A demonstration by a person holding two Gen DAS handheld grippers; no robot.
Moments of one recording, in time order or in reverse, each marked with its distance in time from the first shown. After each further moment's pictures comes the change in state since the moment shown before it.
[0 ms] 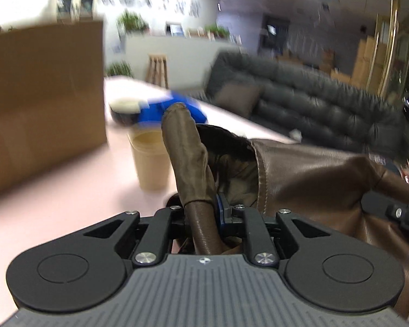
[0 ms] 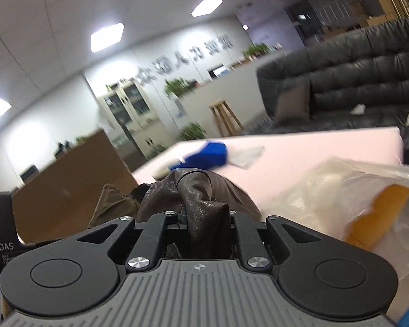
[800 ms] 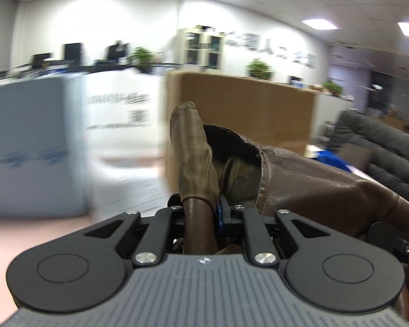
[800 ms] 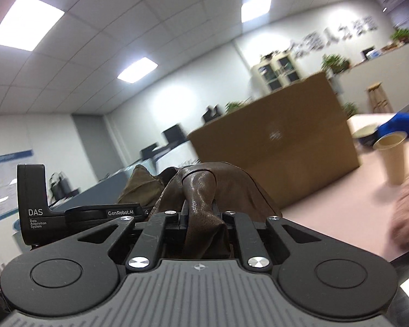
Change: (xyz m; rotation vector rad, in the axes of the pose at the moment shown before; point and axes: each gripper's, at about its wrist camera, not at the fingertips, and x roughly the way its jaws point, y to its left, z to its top) left arm -0.274 0.188 -0.053 -0.202 -0.263 0.407; right arm -0.062 0.233 -0.068 -0.165 0.021 0.642
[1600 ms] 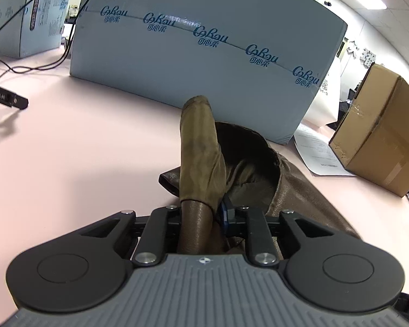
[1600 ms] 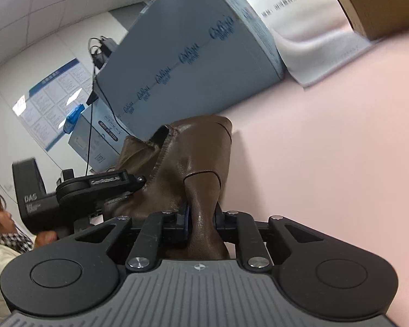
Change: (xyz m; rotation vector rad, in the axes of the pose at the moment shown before) left arm -0.106 0.282 -0.152 -0.438 0.131 0.426; right arm 0.164 0.153 -0.191 0.080 0.622 0.370
